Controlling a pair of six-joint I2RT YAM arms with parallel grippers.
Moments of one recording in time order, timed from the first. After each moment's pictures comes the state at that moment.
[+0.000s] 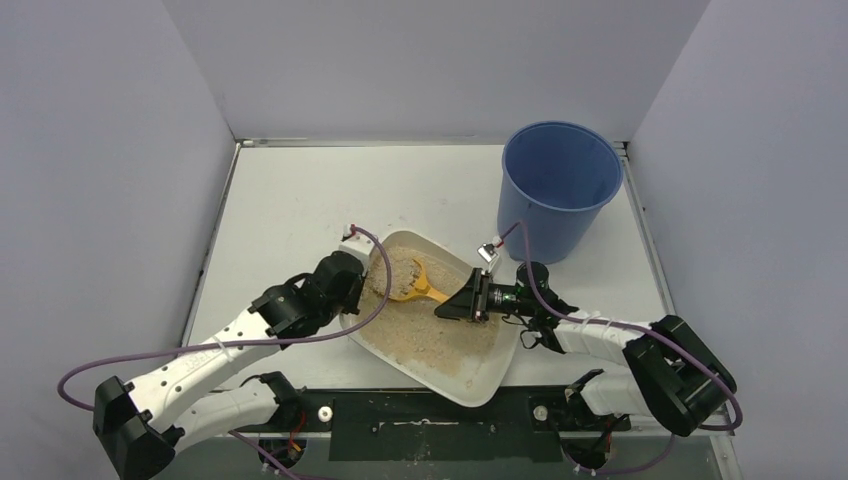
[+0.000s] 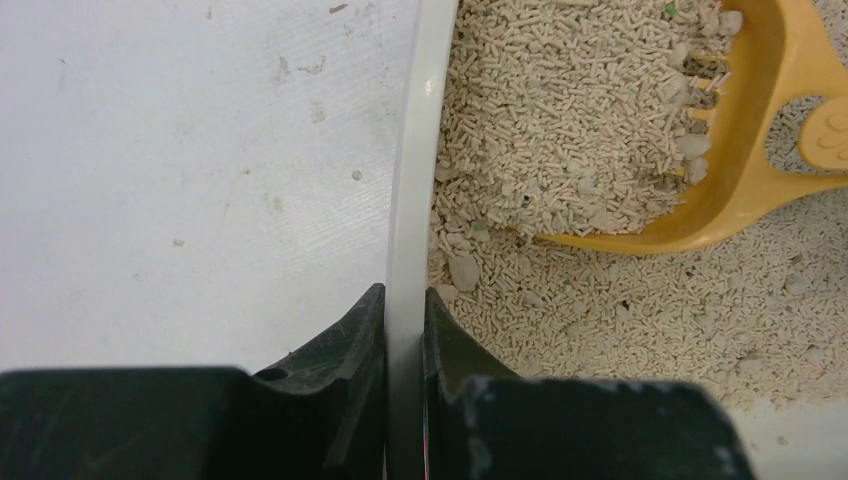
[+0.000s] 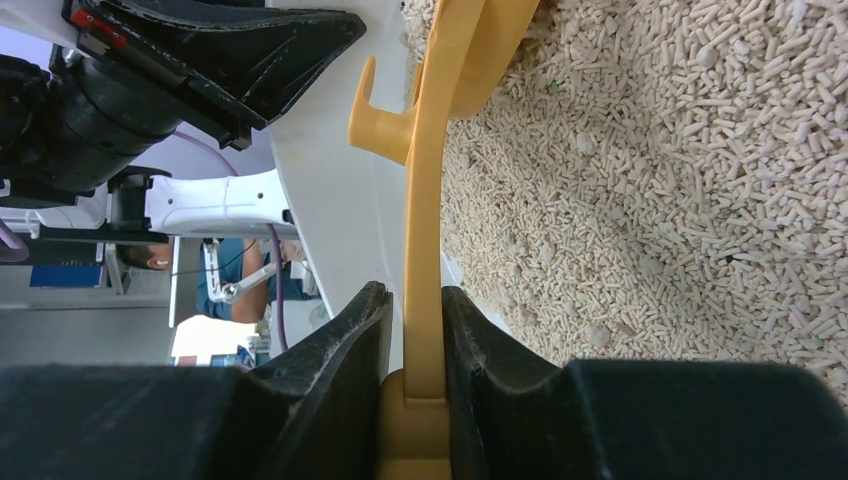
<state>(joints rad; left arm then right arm) -0.83 0.94 0.80 -0.63 -0.42 -0.25 0.58 1.30 0.33 0.72 -0.77 1.11</state>
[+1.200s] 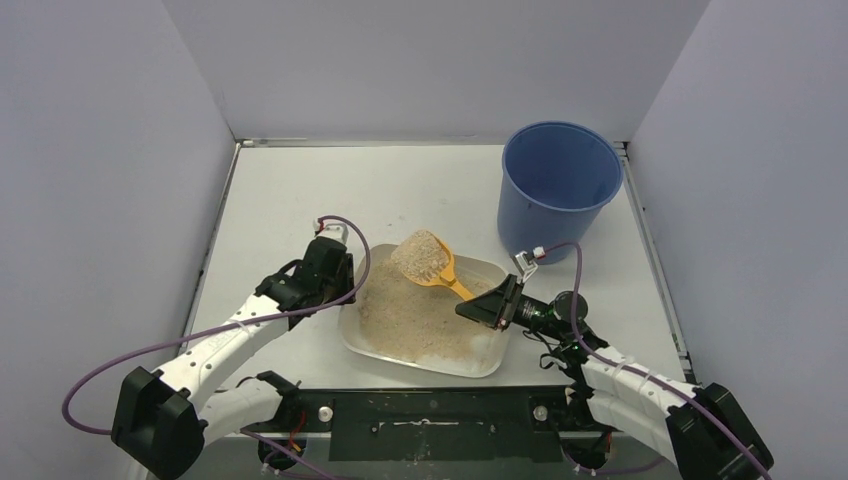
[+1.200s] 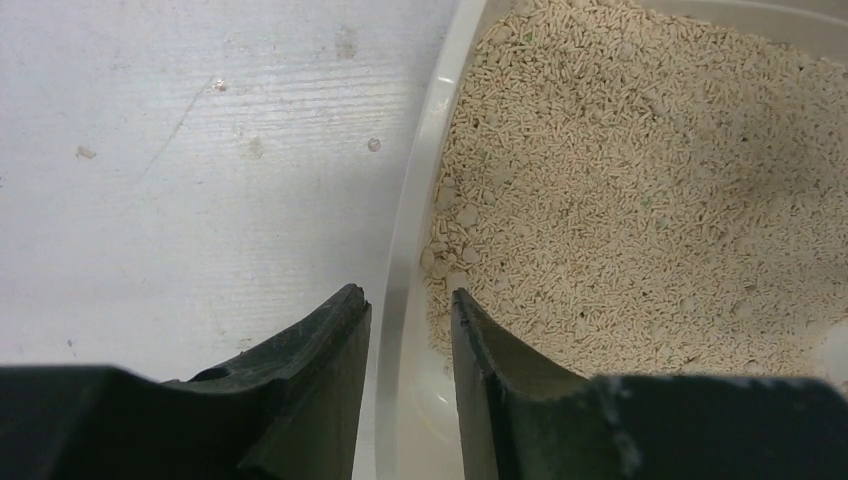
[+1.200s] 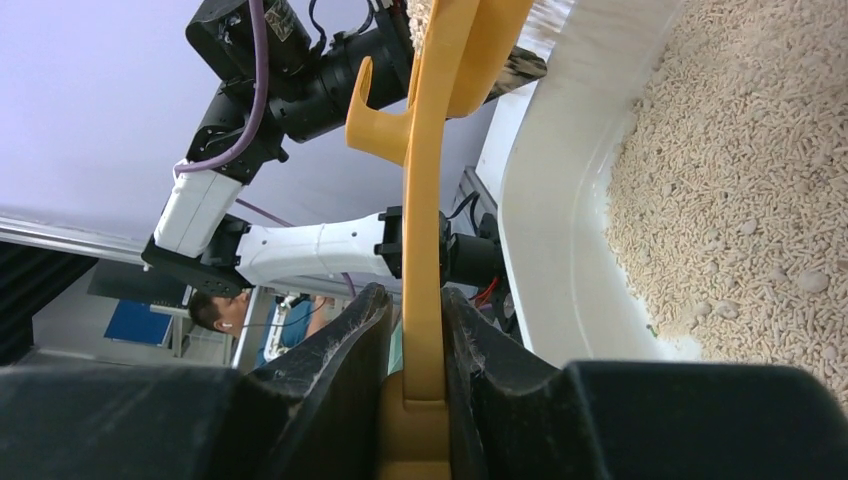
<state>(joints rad) -0.55 1.06 0.71 -0.55 -0.22 -0.48 0.54 0.91 0.11 0.85 -0.64 1.32</state>
